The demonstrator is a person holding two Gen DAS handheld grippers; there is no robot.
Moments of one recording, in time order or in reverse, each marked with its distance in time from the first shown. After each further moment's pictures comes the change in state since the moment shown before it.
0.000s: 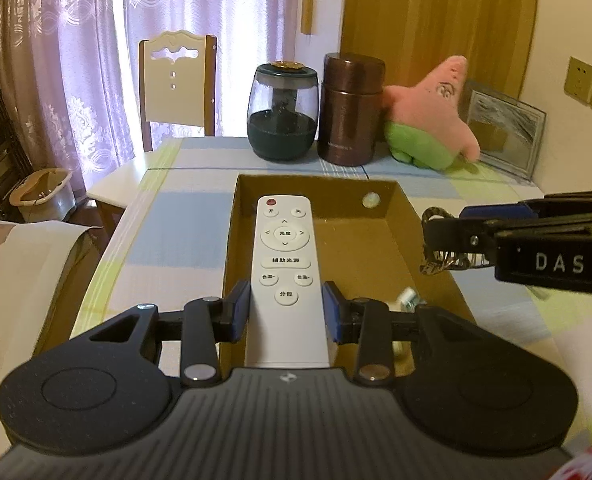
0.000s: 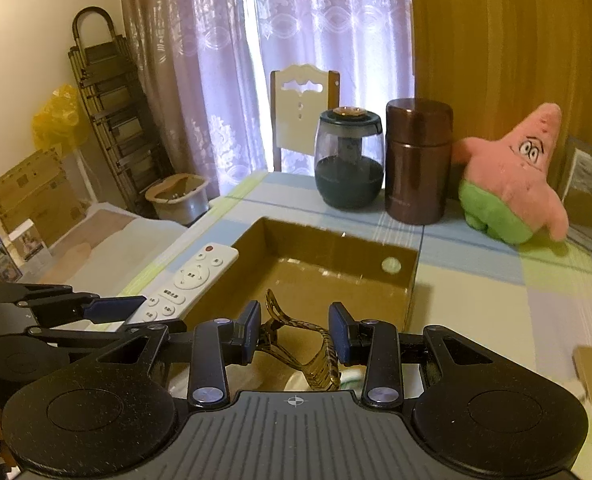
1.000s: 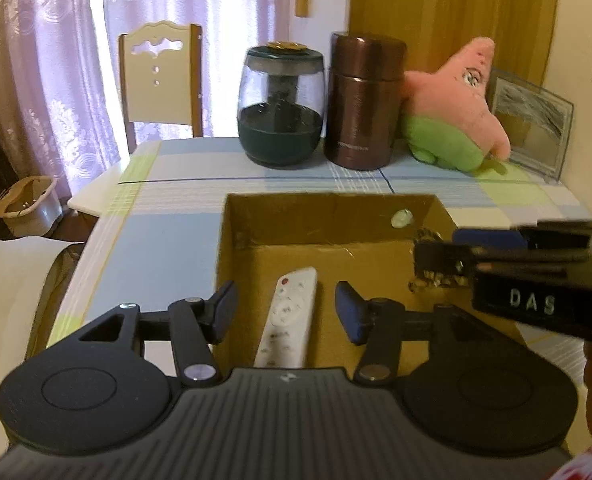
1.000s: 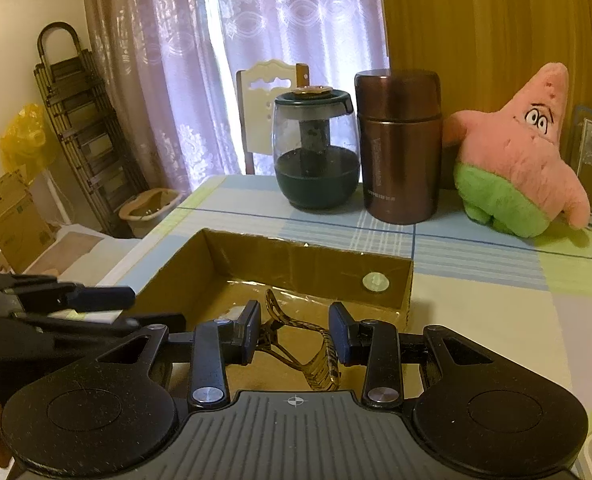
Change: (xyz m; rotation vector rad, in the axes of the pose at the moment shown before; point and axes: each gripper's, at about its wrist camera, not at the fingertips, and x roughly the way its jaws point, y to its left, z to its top) left arm 0.097 0.012 0.035 0.033 0.018 -0.009; right arm 0.090 -0.043 0.002 0.079 -0.022 -0.036
